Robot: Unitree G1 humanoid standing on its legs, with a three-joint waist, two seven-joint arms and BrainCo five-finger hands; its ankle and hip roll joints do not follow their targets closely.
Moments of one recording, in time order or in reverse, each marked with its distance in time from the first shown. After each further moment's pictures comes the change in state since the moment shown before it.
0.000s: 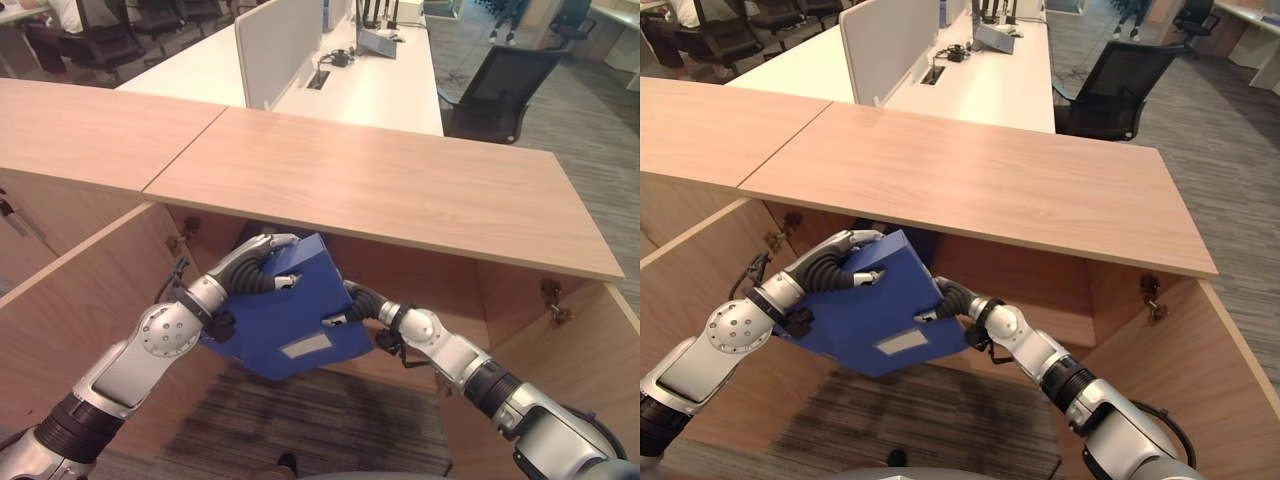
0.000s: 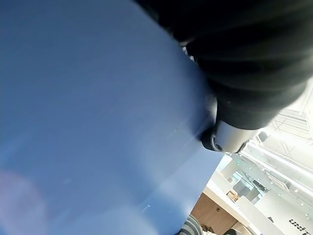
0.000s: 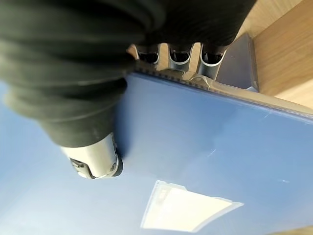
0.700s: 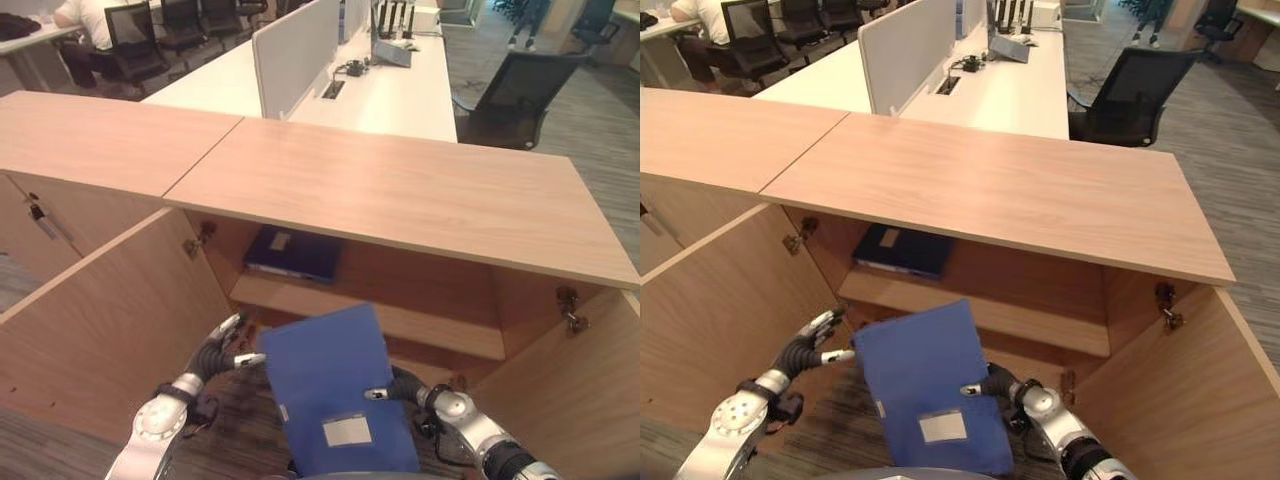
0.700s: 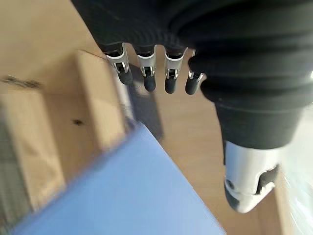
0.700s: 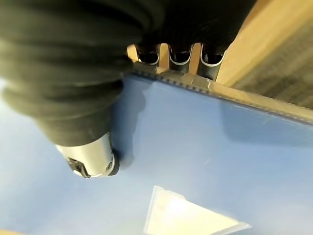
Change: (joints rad) left arm 0.450 -0.393 0.295 0.363 -0.149 0.071 -0.036; right arm 0.378 0.062 -0.246 0.290 0.019 0.104 0.063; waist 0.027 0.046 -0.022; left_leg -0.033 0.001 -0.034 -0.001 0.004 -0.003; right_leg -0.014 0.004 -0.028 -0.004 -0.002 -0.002
